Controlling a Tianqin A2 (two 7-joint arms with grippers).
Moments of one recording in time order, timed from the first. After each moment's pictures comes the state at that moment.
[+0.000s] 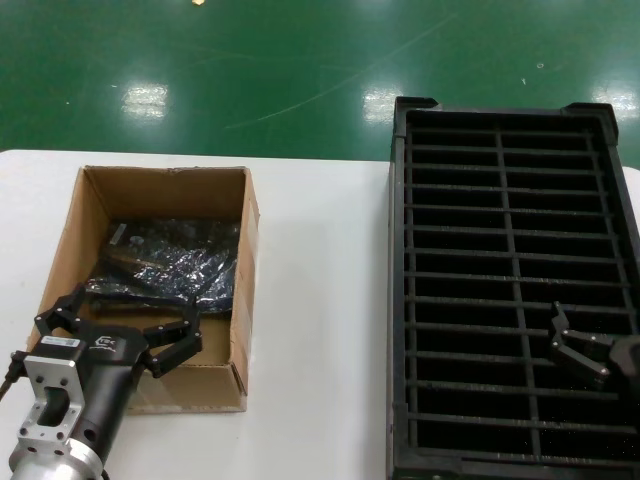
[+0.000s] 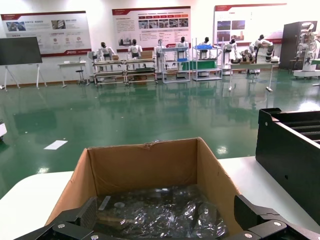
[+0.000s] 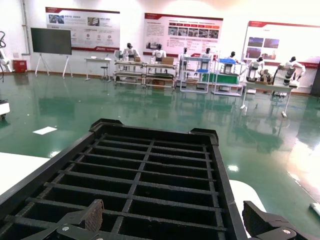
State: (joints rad) left arm -0.01 -0.32 1.60 -1.61 -1.79 0.02 -0.01; right arm 0.02 0.30 -1.59 1.59 1.78 -0.02 0.01
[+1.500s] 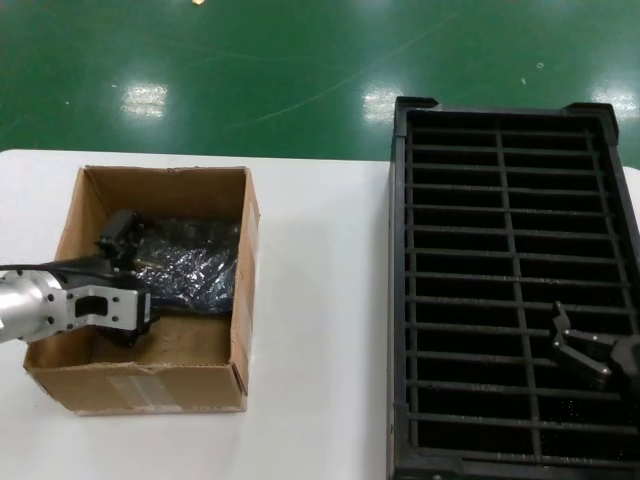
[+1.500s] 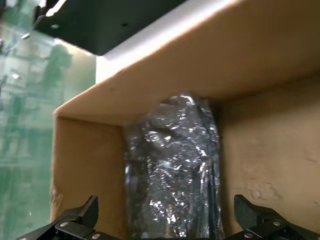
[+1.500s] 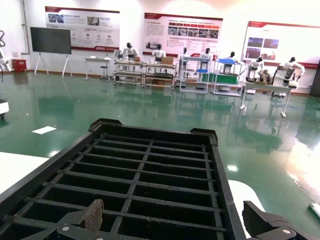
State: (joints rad) left arm -0.78 -0.63 1.96 -0.98 -1.22 0.65 0.48; right arm 0.02 0.30 -1.59 1.59 1.78 -0.02 0.01
